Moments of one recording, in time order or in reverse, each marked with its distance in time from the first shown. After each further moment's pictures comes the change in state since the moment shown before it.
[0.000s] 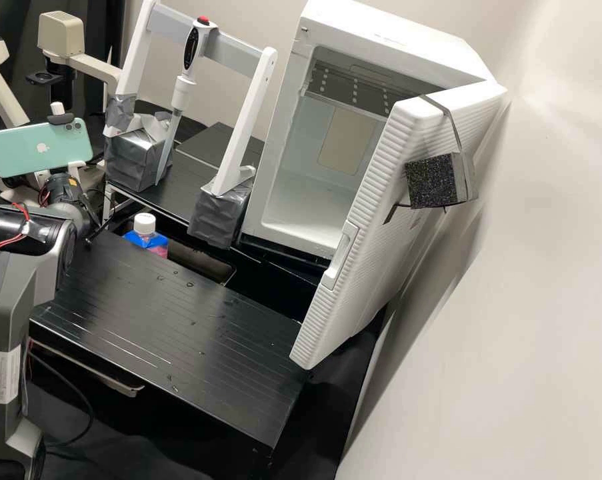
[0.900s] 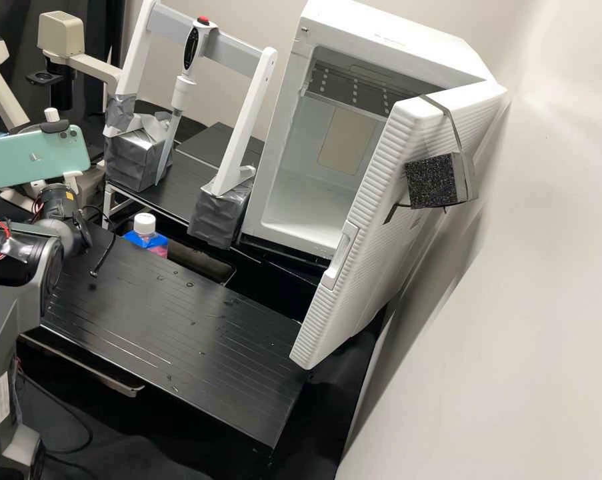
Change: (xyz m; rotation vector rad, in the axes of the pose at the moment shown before) left arm 0.000 0.000 0.000 0.000 0.000 0.000; right arm -0.070 0.001 -0.030 -0.049 0.008 0.077
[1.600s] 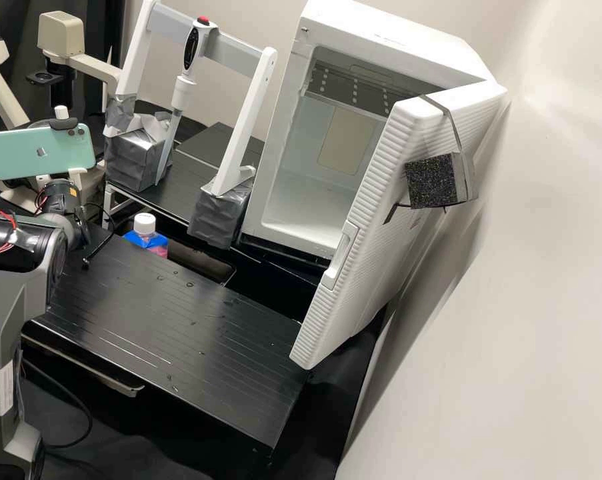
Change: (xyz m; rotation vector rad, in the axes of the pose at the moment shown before) left arm 0.000 0.000 0.000 0.000 0.000 0.000; right arm 0.025 -0.003 0.009 0.047 -0.044 0.049
